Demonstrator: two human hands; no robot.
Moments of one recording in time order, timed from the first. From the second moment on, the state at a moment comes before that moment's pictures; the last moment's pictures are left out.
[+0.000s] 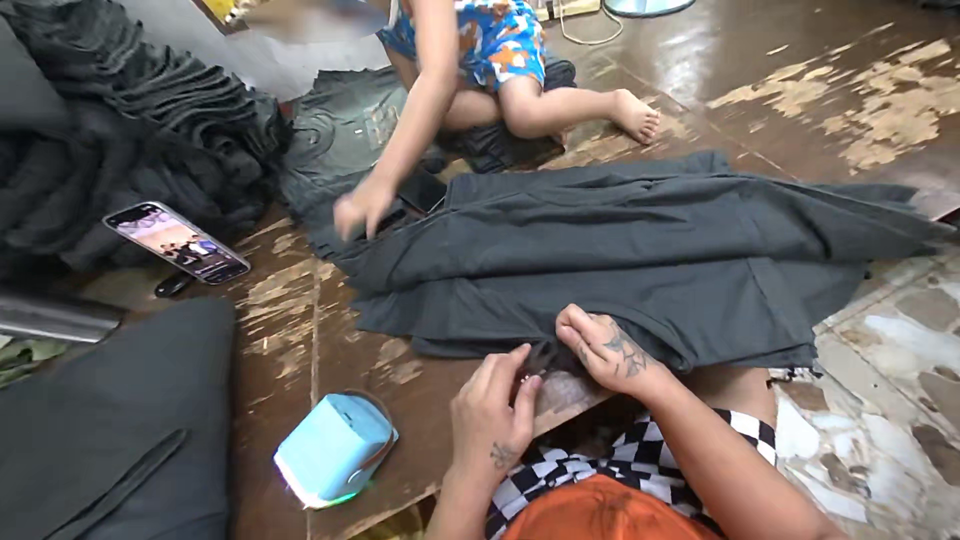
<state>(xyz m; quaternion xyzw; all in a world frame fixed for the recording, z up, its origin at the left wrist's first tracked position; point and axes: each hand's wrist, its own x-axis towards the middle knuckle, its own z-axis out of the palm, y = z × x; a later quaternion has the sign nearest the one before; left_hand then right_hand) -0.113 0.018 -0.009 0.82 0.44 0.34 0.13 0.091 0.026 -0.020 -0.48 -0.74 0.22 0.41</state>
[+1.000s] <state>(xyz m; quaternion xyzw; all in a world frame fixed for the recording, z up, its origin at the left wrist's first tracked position) -0.106 0.042 -0.003 0.66 0.55 0.38 0.35 0.095 -0.066 -0.019 -0.27 -0.82 0.20 0.46</state>
